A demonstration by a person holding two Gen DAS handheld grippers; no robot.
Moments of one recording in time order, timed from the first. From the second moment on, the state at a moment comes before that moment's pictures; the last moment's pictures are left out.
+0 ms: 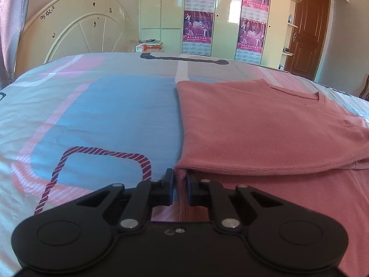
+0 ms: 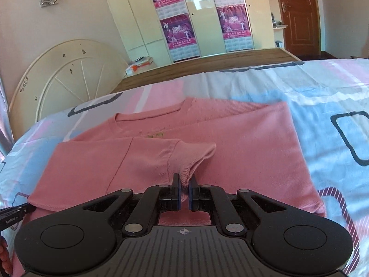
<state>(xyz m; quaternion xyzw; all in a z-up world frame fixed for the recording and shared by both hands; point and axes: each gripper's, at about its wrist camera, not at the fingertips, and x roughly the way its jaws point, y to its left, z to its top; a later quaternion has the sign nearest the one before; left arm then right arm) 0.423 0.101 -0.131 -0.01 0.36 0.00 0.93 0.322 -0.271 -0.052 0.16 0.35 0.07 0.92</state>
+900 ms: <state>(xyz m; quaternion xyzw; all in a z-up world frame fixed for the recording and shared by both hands) 0.446 0.089 -0.119 -0.04 0.38 -0.05 0.92 0.346 -0.257 -0.069 0.10 0.39 0.06 0.91</state>
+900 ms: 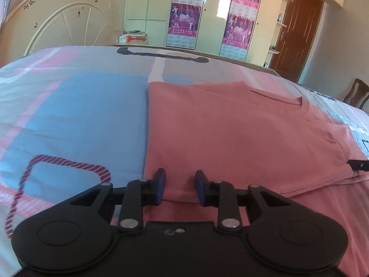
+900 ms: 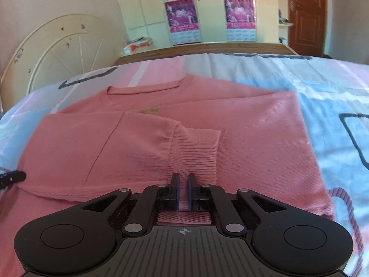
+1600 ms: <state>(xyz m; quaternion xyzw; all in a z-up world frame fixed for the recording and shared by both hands) 0.500 0.055 -0.120 -0.02 0.38 -0.08 0.92 0.406 -0.227 -0.068 0.07 0.39 0.09 0.91</state>
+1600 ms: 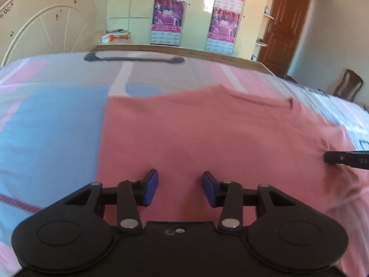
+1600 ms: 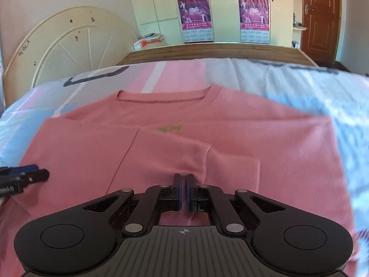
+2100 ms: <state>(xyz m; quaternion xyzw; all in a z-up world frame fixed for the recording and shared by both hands) 0.610 0.093 -0.119 -0.04 0.38 -0.07 0.92 0.447 -0.211 -0.074 0.05 0.39 0.09 0.92</state>
